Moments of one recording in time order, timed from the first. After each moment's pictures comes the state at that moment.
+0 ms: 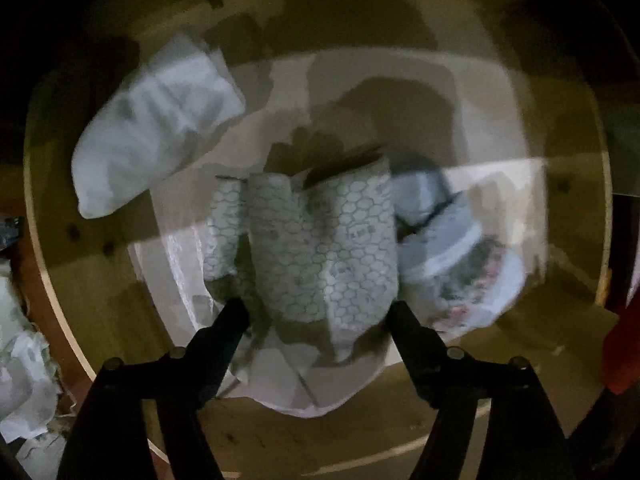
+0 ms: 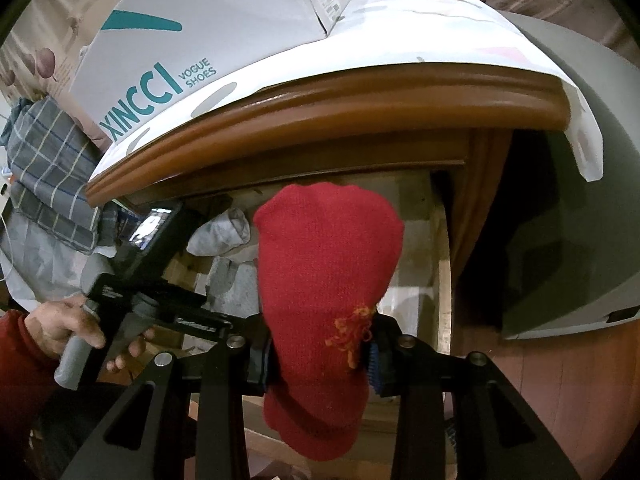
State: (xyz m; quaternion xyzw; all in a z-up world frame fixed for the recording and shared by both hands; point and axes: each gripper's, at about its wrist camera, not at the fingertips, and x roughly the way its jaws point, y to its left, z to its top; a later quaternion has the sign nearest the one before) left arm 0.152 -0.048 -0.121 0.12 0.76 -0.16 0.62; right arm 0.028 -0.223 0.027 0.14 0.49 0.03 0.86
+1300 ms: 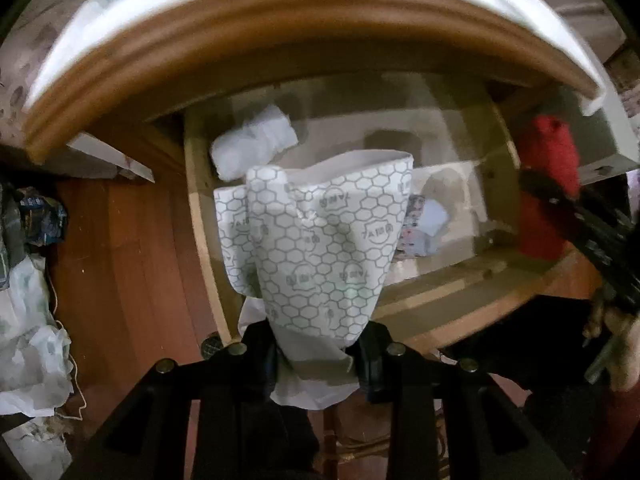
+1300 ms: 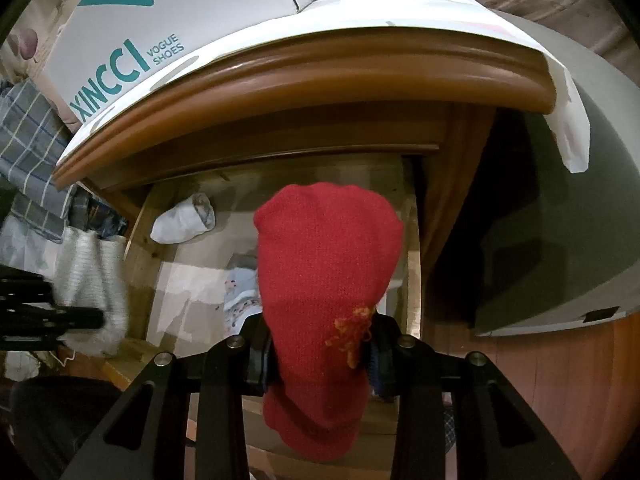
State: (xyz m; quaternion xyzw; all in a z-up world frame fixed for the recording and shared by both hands) left arm 0.075 0.001 0.026 0.12 0.67 -0.16 0.72; right arm 0.028 -0.220 0.016 0.12 0.50 0.01 0.86
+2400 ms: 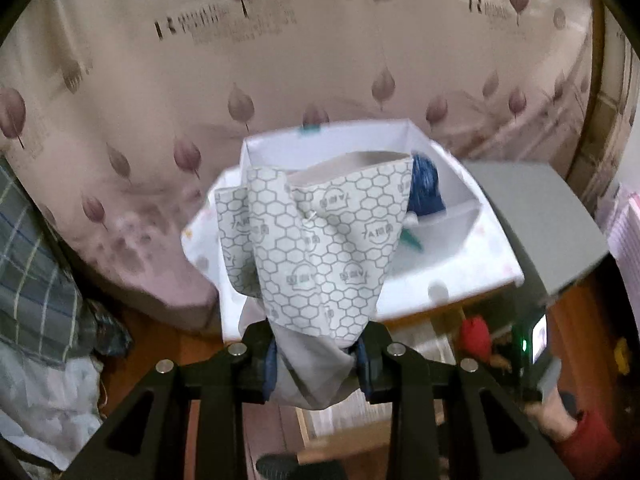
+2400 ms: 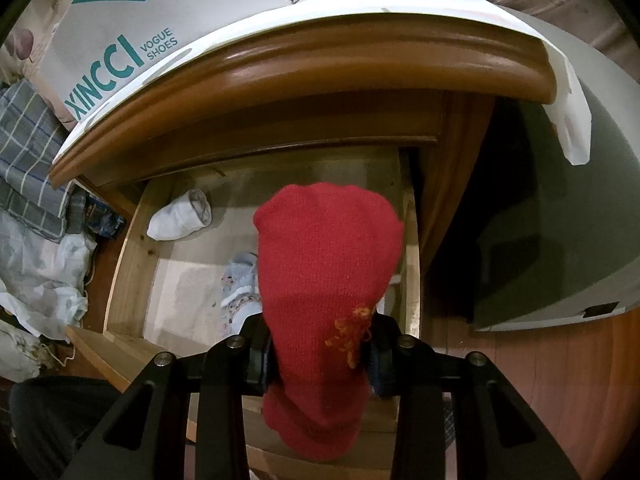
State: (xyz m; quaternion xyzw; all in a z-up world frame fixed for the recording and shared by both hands) left arm 0.086 0.015 0.280 0.10 0.41 -0.15 0.89; right arm 0.026 -0.222 0.017 0.12 0.51 0.01 0.85
